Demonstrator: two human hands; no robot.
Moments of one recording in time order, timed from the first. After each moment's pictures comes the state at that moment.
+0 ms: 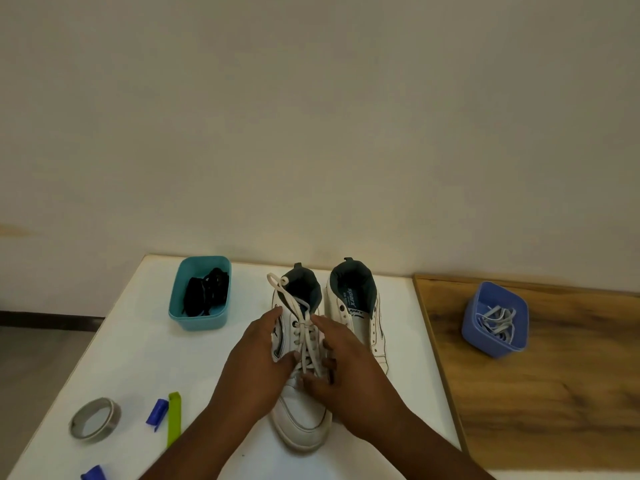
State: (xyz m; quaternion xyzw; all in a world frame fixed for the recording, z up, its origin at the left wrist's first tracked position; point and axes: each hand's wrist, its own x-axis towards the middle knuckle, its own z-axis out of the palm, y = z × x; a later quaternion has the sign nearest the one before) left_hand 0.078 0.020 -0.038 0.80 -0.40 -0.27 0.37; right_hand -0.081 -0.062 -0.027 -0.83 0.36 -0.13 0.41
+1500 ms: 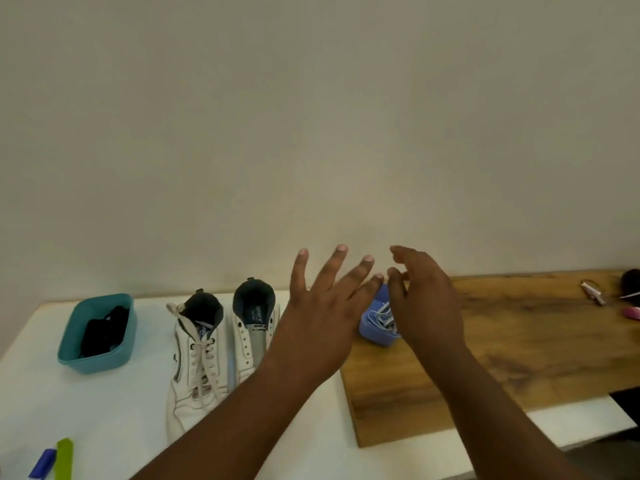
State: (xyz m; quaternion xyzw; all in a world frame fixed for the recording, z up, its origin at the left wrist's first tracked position) left_hand -0.097 -0.083 0.103 0.64 -0.74 0.15 0.14; right_hand -0.259 -0.170 0.108 -0.78 0.51 -0.36 0.01
